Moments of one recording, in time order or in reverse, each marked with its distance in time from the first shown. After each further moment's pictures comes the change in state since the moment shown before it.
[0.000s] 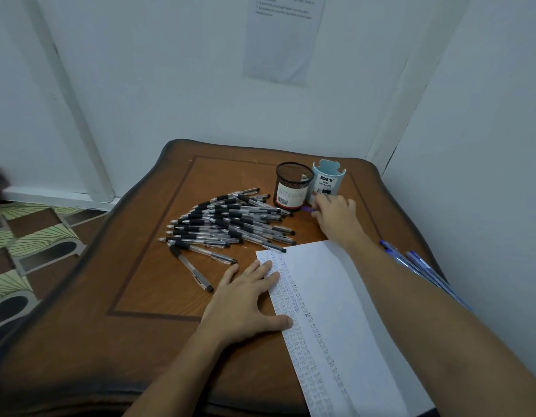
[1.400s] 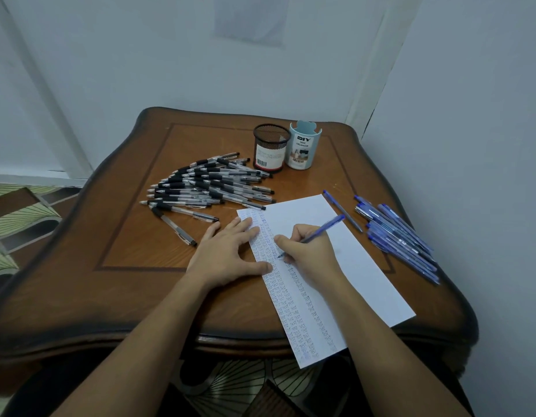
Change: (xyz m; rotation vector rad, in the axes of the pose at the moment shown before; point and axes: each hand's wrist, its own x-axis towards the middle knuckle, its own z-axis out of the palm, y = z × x) left_hand 0.000 0.002 0.004 0.005 0.026 -0.016; right_hand -0.168 -0.057 0.004 1.169 -0.021 0.351
